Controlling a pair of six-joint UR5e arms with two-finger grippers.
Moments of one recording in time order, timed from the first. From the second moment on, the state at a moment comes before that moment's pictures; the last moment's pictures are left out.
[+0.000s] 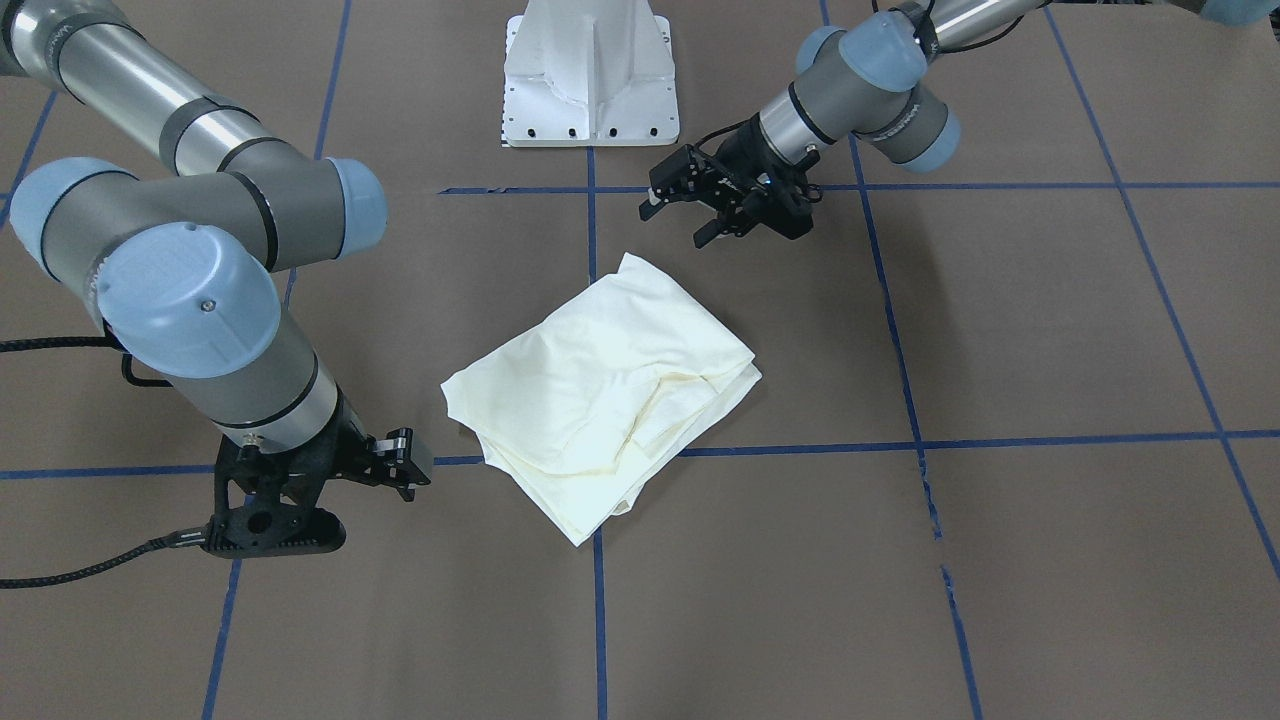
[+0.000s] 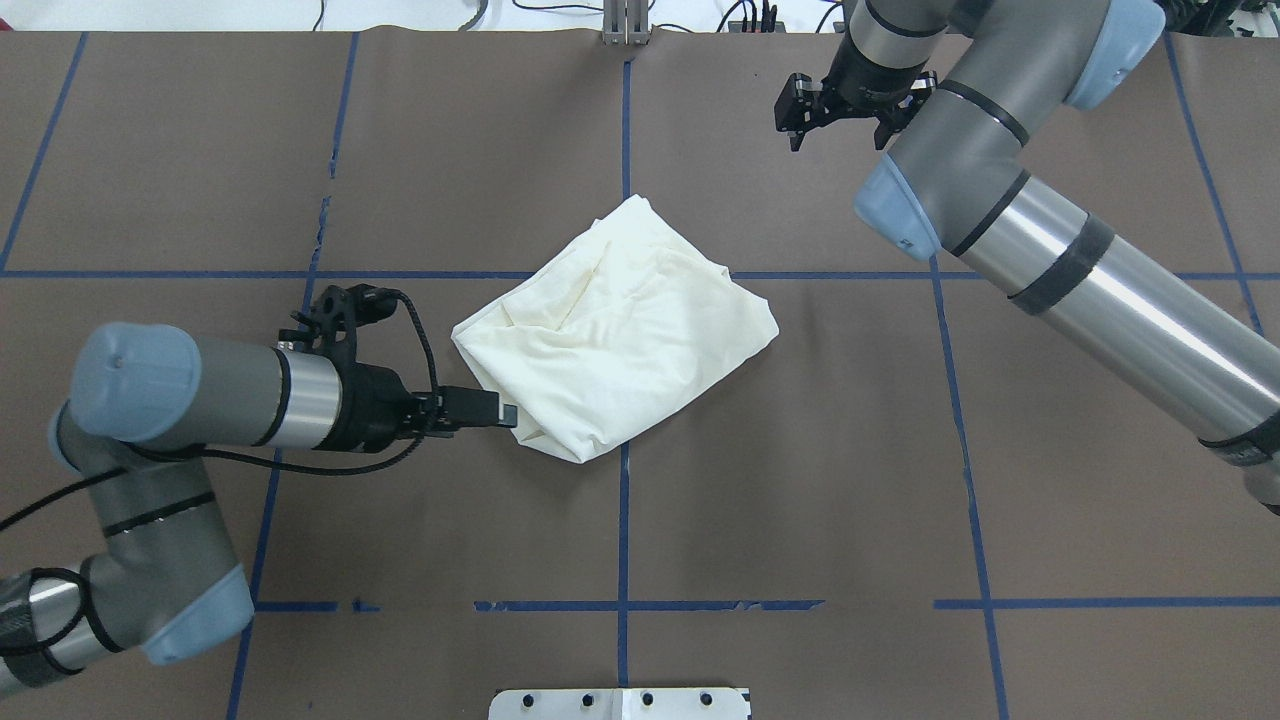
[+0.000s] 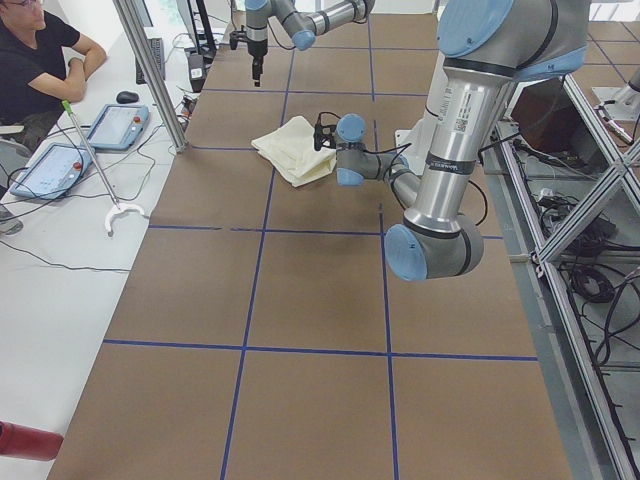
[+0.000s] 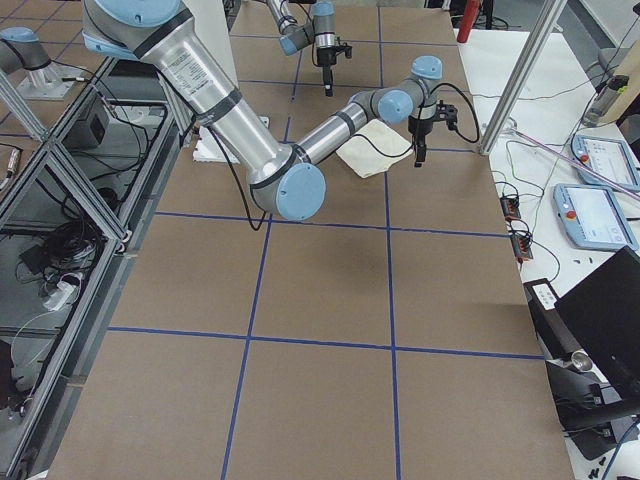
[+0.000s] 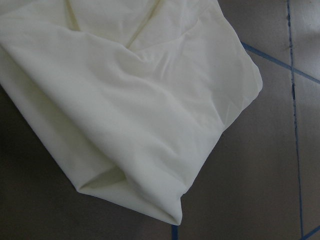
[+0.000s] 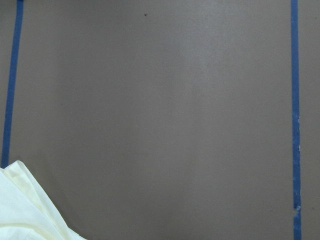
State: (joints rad) left arm -0.56 -1.82 -1.82 -2.47 -1.96 -1.39; right arm 0.94 -0.84 1.45 -1.55 2.08 0.83
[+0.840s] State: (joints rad) left arm -1.12 -1.66 -1.88 -1.99 -2.11 -0.52; right arm 1.17 -1.18 1.73 -1.75 2.13 0.35
